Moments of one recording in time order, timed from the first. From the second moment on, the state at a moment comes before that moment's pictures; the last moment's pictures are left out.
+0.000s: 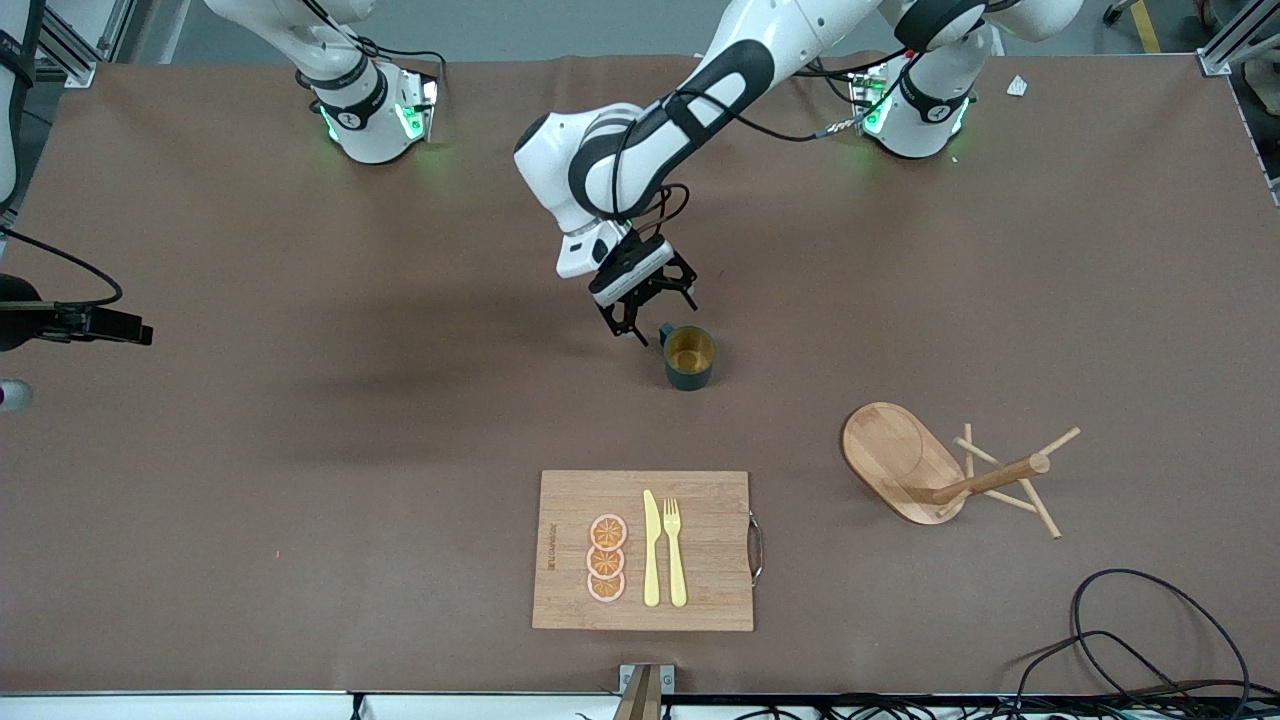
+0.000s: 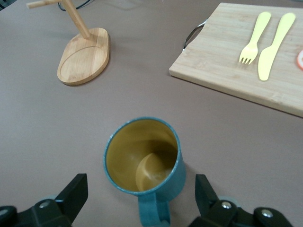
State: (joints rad) left arm -0.78 0.80 -0.39 -1.43 0.99 1.70 -2.00; right arm -0.04 0.29 -0.10 -1.34 0.01 1.43 -0.09
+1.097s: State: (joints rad) left arm -0.85 0.93 -0.35 -1.40 1.08 1.73 -2.11; right arm 0.01 0.07 -0.09 -1.46 0.01 1.42 -0.04
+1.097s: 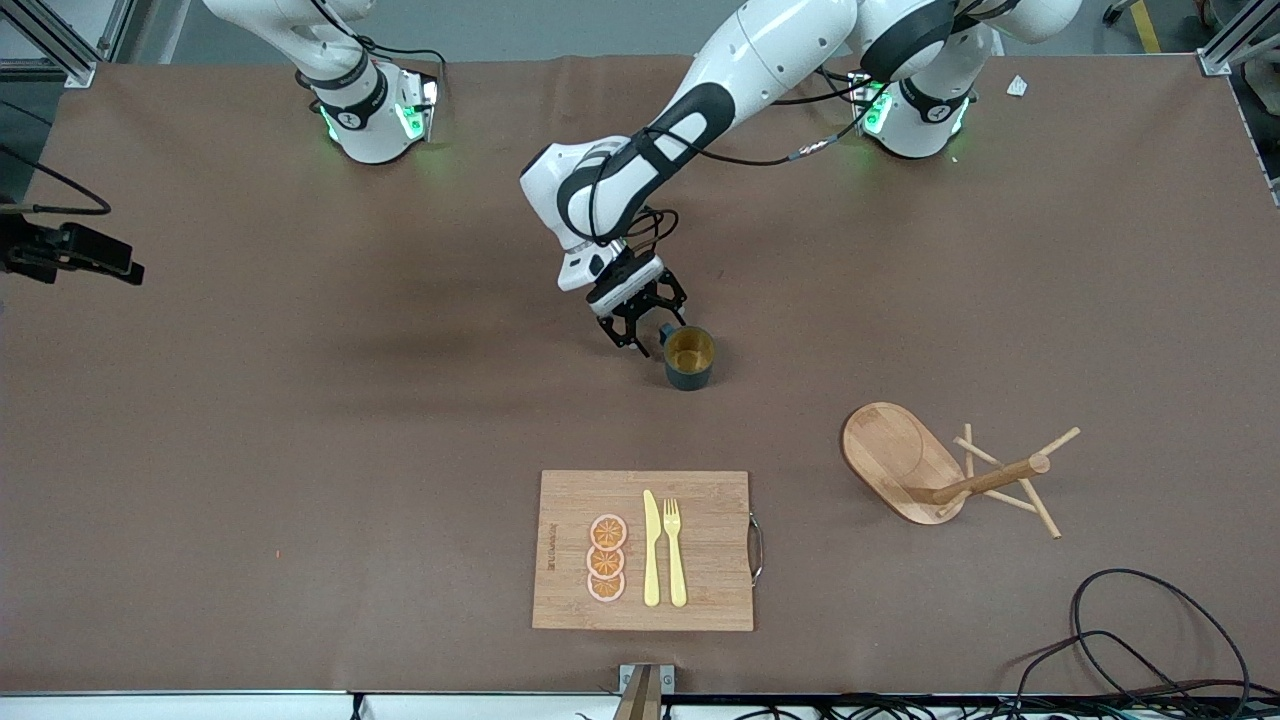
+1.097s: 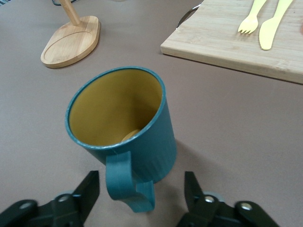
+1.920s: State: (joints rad) left arm -0.85 0.95 -0.35 -1.40 1.10 1.73 -2.15; right arm 0.01 -0.04 -0.09 -1.52 0.01 1.42 -0.04
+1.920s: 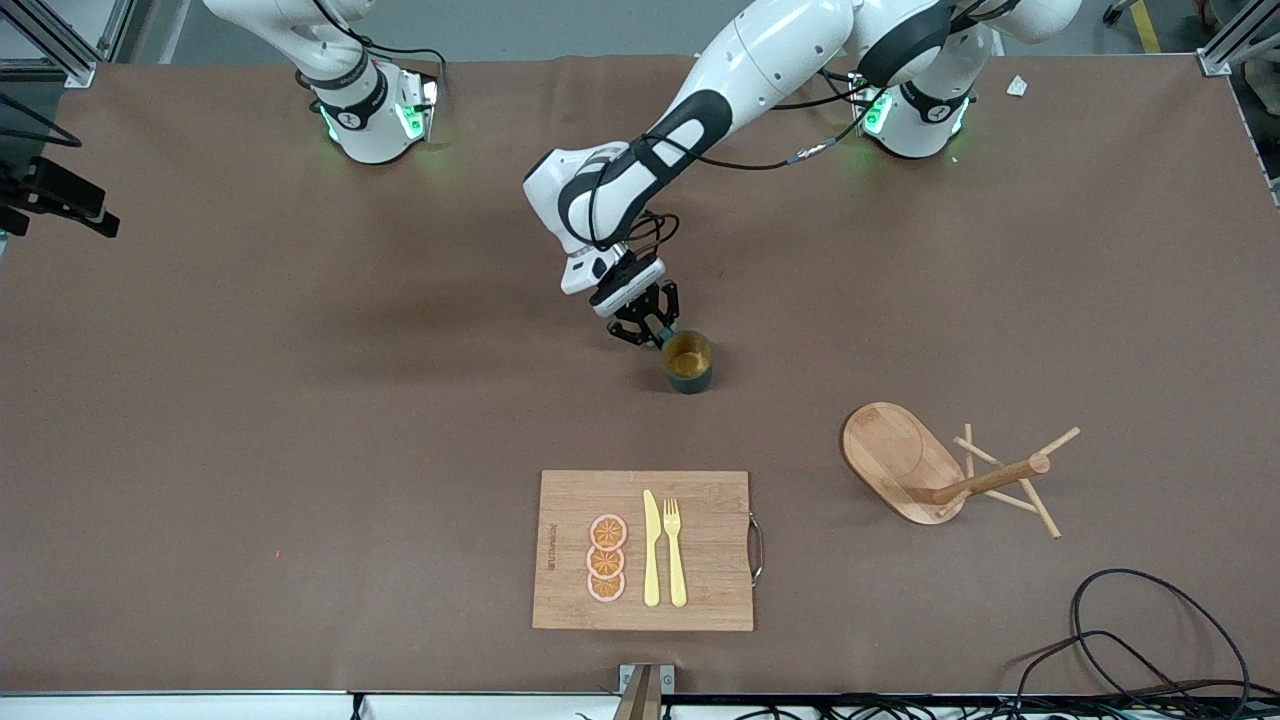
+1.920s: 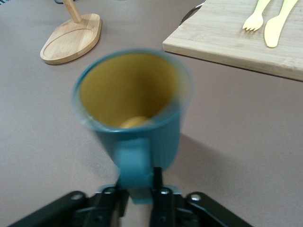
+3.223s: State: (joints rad) left arm -0.22 0.81 -0.92 -1.31 0.86 1.83 -1.93; right arm 0.00 -0.07 -0.10 -1.53 0.01 1.39 -0.04
